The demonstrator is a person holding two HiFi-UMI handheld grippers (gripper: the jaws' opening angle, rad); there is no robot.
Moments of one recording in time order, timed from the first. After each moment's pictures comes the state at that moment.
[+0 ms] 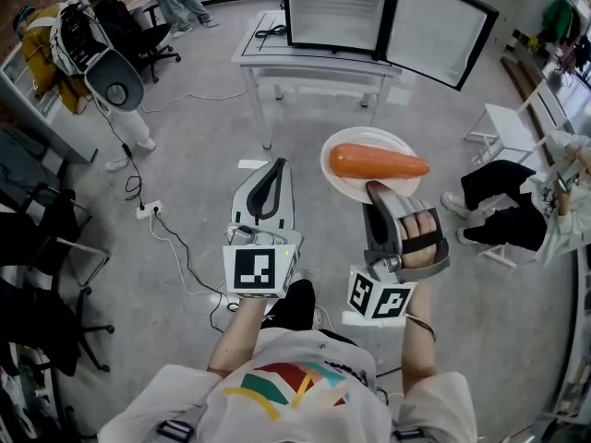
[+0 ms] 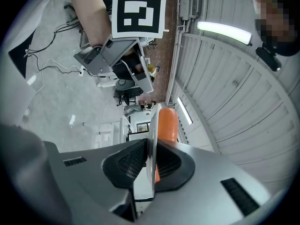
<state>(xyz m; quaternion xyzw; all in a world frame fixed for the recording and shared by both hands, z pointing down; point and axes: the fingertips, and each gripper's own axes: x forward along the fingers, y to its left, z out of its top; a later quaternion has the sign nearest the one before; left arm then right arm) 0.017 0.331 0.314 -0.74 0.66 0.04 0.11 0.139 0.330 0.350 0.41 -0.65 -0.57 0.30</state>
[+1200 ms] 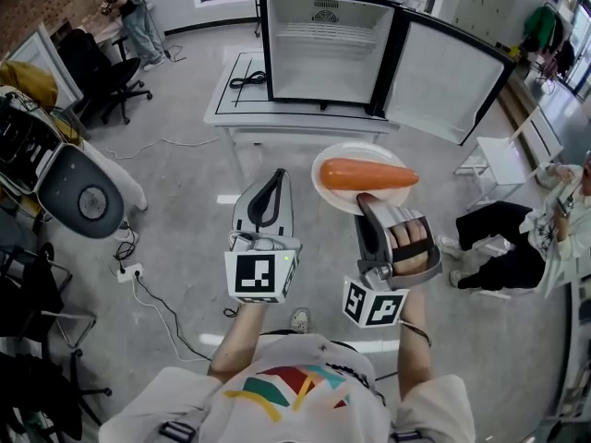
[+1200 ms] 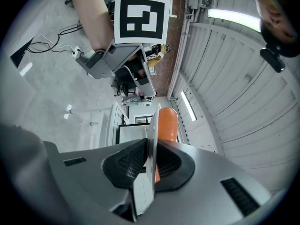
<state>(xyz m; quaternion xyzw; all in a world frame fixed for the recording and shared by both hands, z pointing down) -0.058 0.051 0.309 -0.76 0.63 0.07 0.11 0.057 0.065 0.343 0.42 -0.62 -0.58 0.33</state>
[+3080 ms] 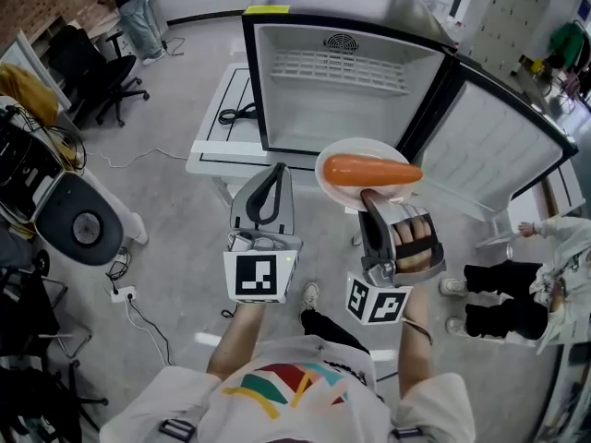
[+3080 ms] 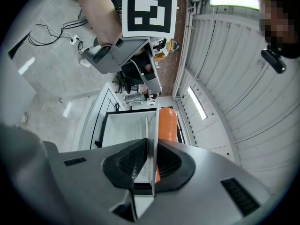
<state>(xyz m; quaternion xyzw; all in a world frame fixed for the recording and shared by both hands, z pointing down) -0.100 -0.241 0.297 -0.74 0.66 0.05 0.12 0.018 -0.240 0.347 0.39 -0.63 -0.58 0.34</state>
